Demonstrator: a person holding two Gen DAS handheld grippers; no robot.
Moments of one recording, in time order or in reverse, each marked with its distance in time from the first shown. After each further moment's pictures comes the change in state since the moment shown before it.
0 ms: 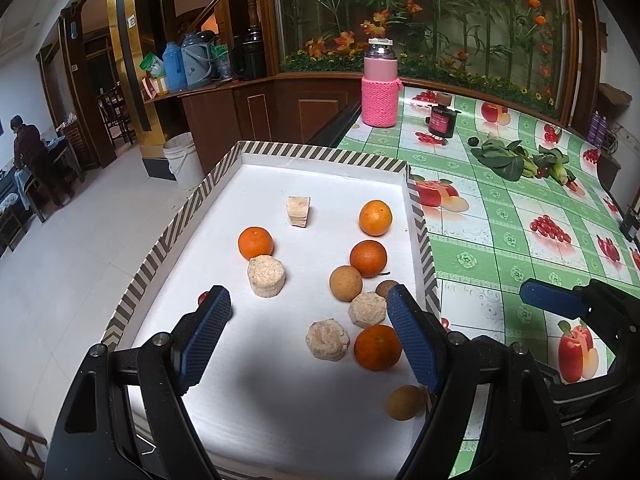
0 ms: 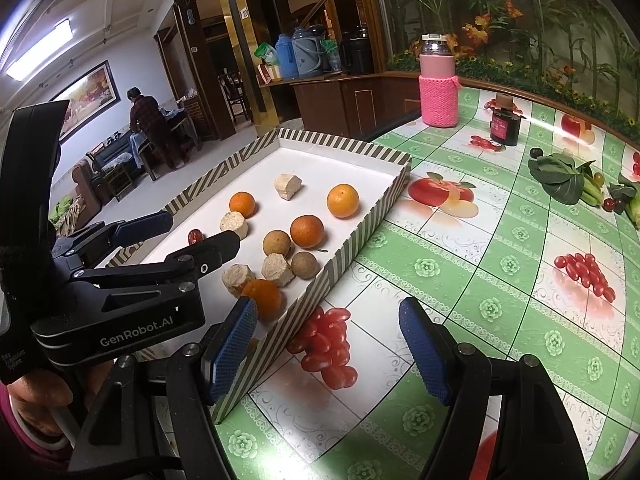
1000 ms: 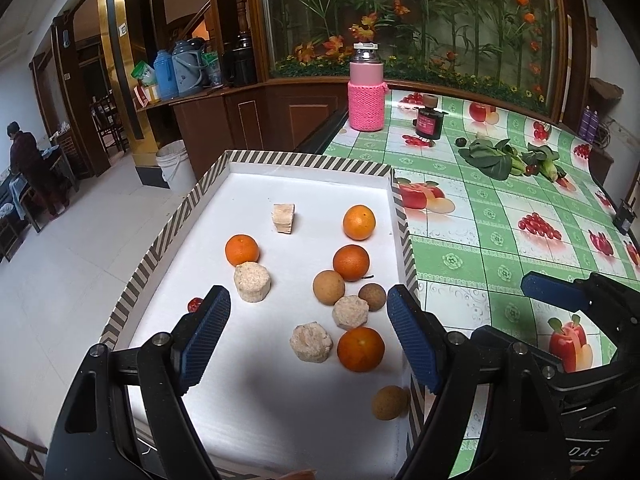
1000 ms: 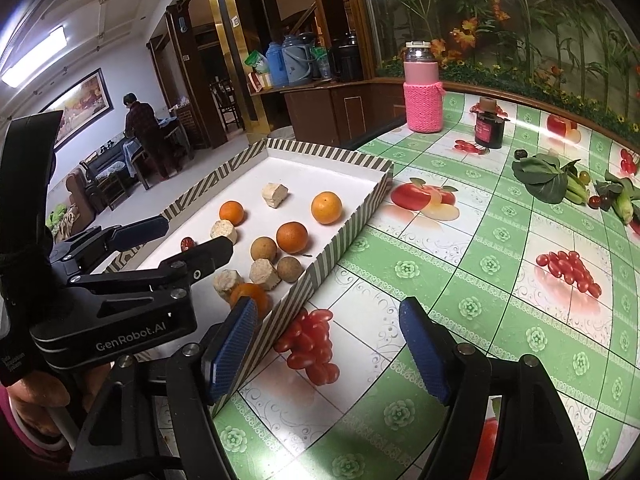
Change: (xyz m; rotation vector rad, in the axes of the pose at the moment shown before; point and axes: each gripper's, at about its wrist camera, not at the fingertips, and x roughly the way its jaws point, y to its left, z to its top) left arm -0.007 -0.009 0.003 0.028 -0.017 -0.022; right arm -0.011 -0.011 -0.002 0.018 -0.027 -0.022
